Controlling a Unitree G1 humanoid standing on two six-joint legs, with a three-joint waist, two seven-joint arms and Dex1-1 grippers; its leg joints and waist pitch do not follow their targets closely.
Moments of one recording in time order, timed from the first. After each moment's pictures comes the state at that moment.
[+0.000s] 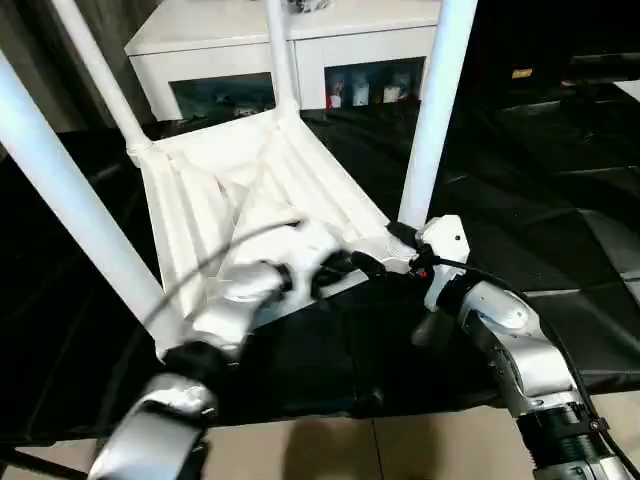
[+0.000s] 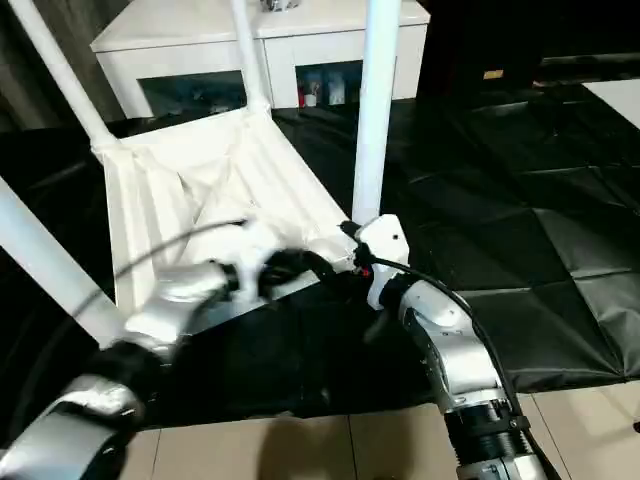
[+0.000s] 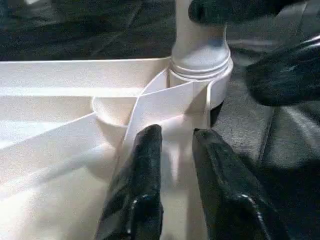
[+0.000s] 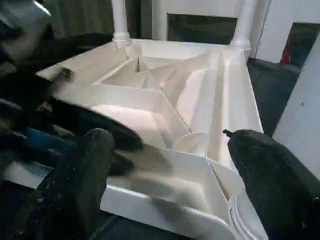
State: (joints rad) left arm -0.58 0.16 -0.15 0.64 -0.01 -0.01 -0.78; right arm -0.34 -0.24 0.10 0.22 0.15 0.13 0.58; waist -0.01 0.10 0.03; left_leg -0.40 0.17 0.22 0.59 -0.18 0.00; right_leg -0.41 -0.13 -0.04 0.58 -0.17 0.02
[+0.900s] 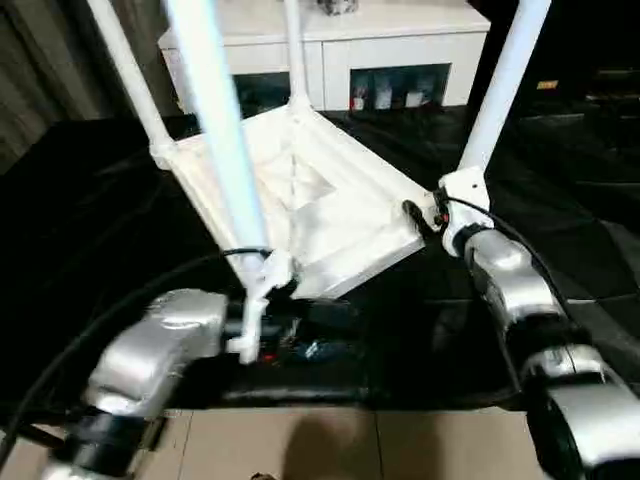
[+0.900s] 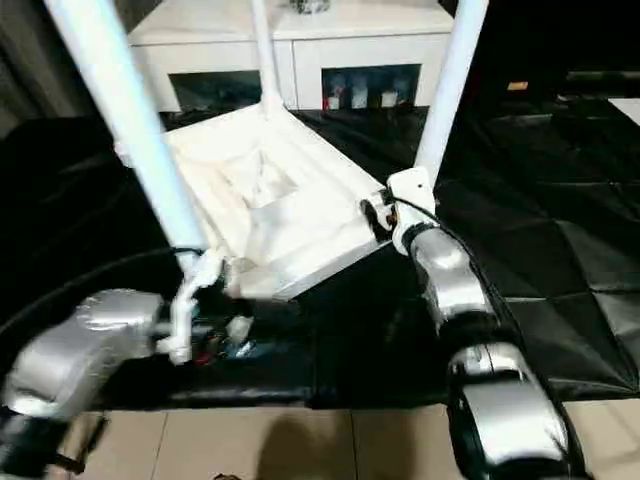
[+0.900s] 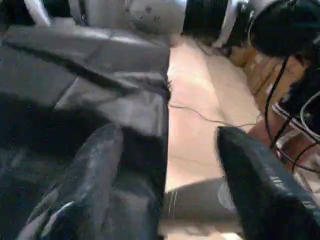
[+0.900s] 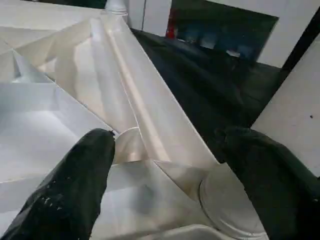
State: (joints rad) left arm -0.27 0.46 -0.21 -0.11 -0.45 0.58 -1.21; right arm -0.79 -0.29 0.02 0.98 0.03 -0.06 0.21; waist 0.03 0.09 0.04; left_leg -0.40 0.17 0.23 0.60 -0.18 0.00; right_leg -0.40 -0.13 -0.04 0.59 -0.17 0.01
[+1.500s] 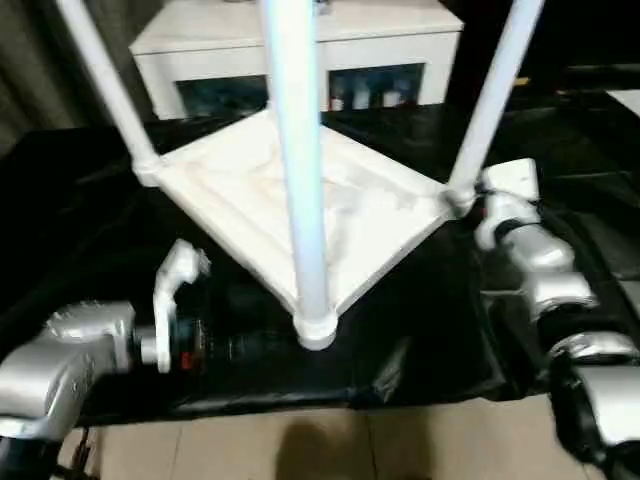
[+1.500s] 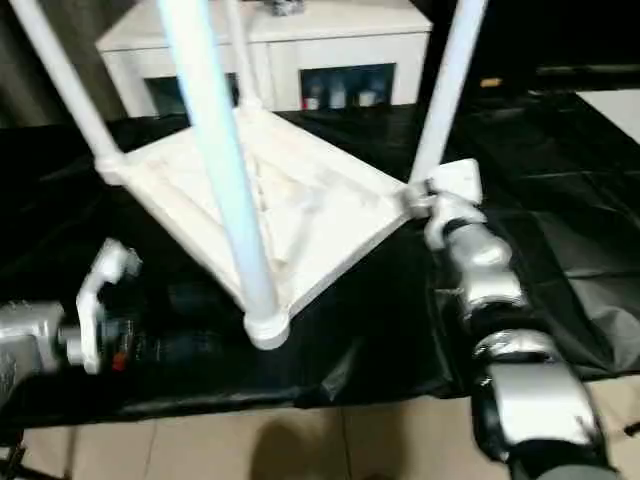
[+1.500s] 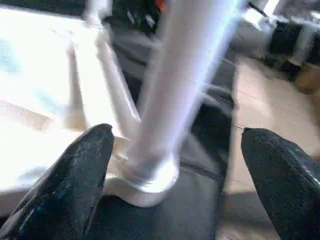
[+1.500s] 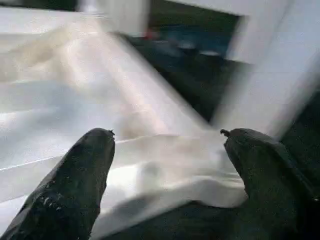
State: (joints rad) left arm -0.22 0.55 0.04 -0.05 -0.50 0.54 -1.13; right arm -0.76 -0.32 -0.02 1.04 0.03 -0.20 0.35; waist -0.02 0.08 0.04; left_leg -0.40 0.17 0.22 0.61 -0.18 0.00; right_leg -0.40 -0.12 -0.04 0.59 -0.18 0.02
